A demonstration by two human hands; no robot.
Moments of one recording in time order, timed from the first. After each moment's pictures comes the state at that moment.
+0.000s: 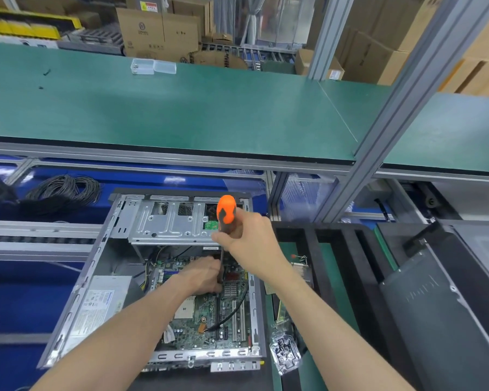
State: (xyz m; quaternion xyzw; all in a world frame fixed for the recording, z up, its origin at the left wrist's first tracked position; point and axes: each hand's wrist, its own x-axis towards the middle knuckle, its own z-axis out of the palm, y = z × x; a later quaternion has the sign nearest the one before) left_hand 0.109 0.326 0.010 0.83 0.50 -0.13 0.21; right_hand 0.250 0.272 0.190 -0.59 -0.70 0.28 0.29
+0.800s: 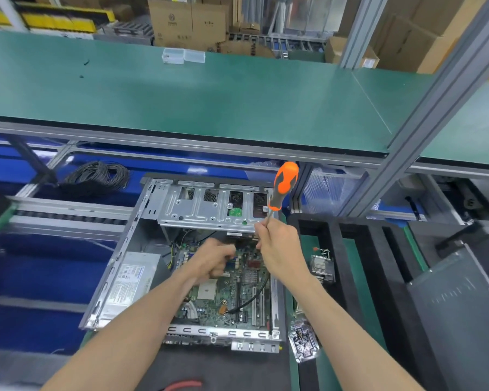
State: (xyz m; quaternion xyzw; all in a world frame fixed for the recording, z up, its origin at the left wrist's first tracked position) left_hand 0.078 0.295 0.028 0.45 0.58 0.25 0.63; right_hand 0.257 0.264 0.130 -0.61 -0.69 0.24 0.30
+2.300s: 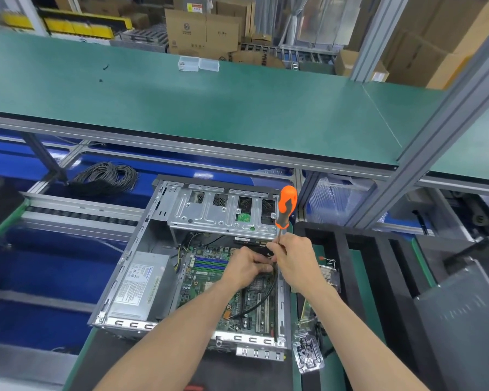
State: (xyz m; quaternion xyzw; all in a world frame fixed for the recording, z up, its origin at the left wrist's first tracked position) left_hand 0.138 0.288 0.021 0.60 0.58 0.25 0.49; right_hand 0.276 0.270 0.114 -0.64 -0.69 0.24 0.23
